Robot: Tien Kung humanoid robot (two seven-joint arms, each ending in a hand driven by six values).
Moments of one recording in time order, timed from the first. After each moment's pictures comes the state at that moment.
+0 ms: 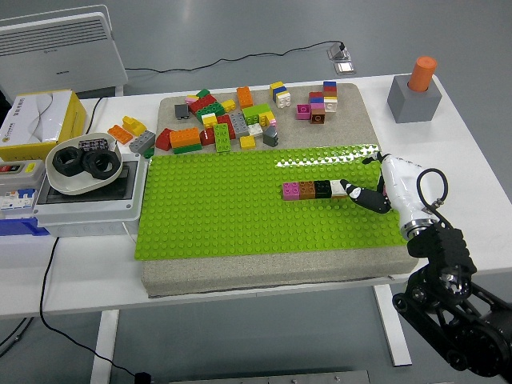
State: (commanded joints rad) left arm -0.08 0.10 -1.45 -0.18 1.75 -0.04 0.19; right arm 0.22 -0.13 1.01 1.33 -2.27 -0.37 -0.40
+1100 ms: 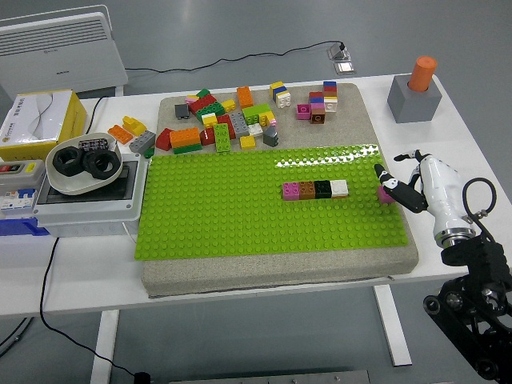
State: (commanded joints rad) left arm 0.02 0.08 -1.54 -0.18 1.74 0.02 0.18; right arm 0.15 -0.20 1.08 1.40 -2.14 -0.43 -0.27
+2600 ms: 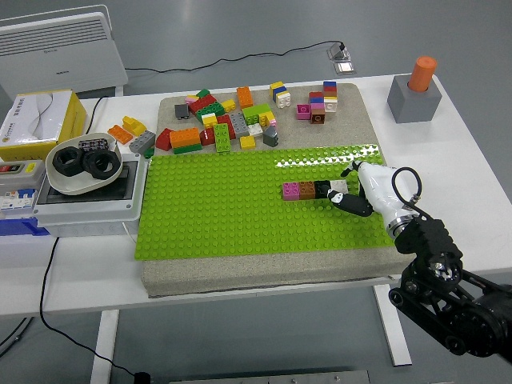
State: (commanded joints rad) left arm -0.03 0.05 -1.49 -0.18 1.71 0.04 0.15; right arm 0.38 -0.19 0.79 1.20 -2.17 -0.32 -0.36
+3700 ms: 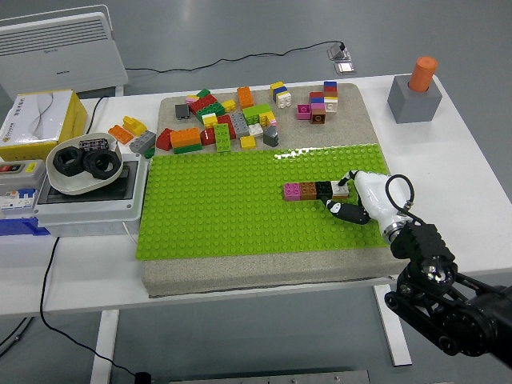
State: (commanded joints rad) left arm -0.04 0.06 -1.49 -0.18 1.72 0.04 0.15; right arm 0.39 -0.17 0.77 1.12 -2.17 -0.31 -0.36
